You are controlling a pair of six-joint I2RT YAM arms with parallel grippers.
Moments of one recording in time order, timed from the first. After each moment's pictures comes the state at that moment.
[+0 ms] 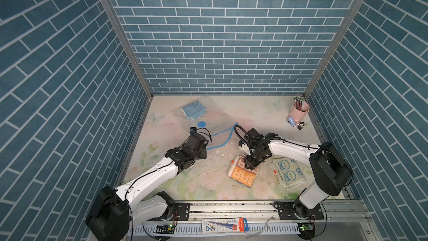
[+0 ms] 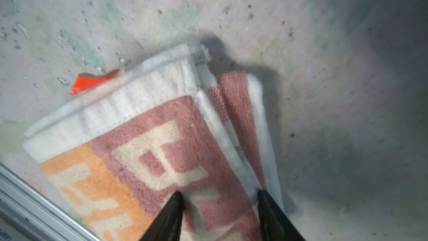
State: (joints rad) left arm -0.63 1.11 0.68 -0.47 -0.24 -0.62; right arm 0.76 1.64 0.96 -0.75 -0.20 0.03
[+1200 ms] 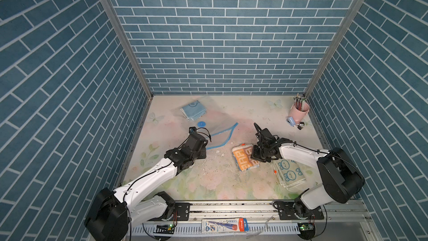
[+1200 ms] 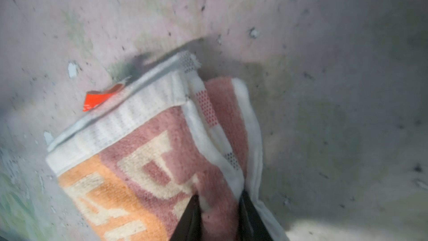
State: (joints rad) left arm -0.63 1.09 0.68 -0.47 -0.25 -0.62; right arm 0.62 1.51 0.74 -0.38 -0.14 0.87
